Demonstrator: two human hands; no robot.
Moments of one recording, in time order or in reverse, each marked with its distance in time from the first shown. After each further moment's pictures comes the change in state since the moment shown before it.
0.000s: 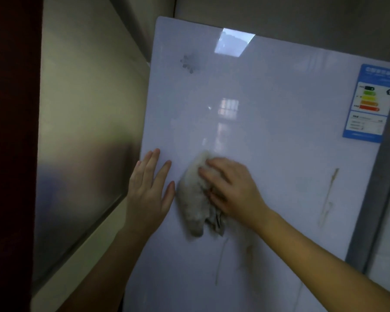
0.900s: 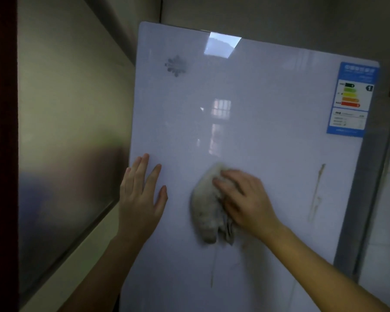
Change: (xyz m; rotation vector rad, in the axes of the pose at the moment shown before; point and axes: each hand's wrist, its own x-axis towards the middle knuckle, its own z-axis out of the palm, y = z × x) left_hand -0.002 0.009 -0.002 0.024 -0.031 -0.049; right_hand -0.055 0.017 -0.013 -0.059 0.024 0.109
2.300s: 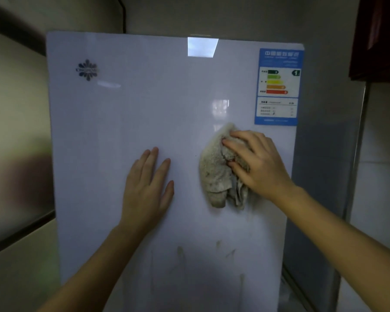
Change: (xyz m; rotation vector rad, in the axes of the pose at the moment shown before) left_hand 0.039 0.163 0.059 0.122 -0.088 0.143; right_hand -0.027 0.176 -0.100 0.012 -0.006 0.055
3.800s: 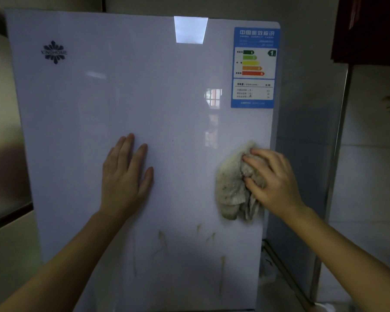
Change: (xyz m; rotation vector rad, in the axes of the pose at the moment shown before) left_hand -0.003 0.006 0.006 0.015 -0.017 -0.041; right_hand -0.114 0.031 -0.012 -0.013 0.057 0.149
